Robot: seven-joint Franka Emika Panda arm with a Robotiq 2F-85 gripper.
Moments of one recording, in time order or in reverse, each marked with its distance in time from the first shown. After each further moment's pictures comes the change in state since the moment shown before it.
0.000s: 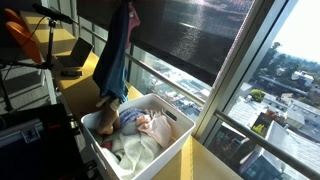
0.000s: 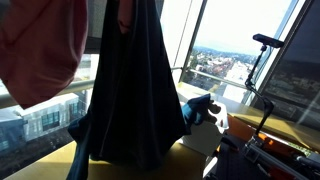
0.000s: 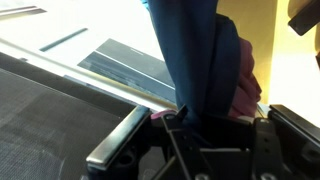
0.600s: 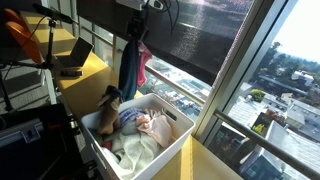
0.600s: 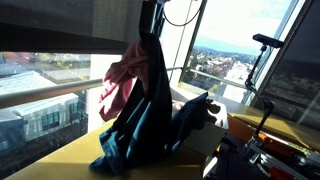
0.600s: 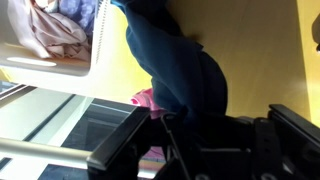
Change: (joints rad) arm -0.265 -0.096 0.001 -0.476 0.172 0.189 -0.037
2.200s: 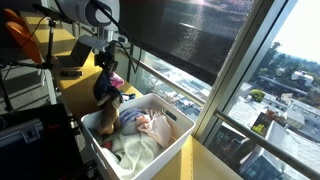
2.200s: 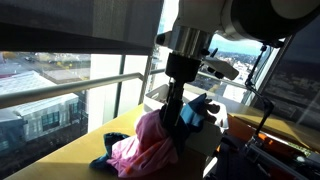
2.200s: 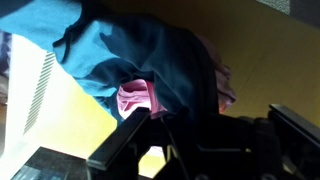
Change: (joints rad) arm 0.128 -0.219 -0.058 -0.757 0.006 0.577 -0.021
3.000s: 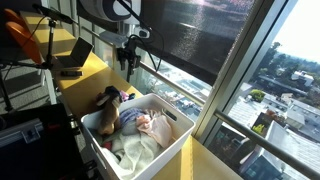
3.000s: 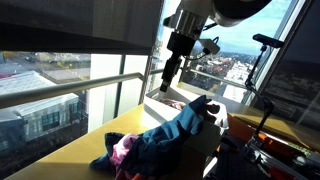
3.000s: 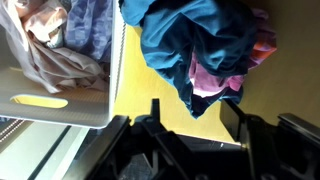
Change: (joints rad) arm -0.067 -0.017 -0.110 0.090 0.000 -0.008 -0.013
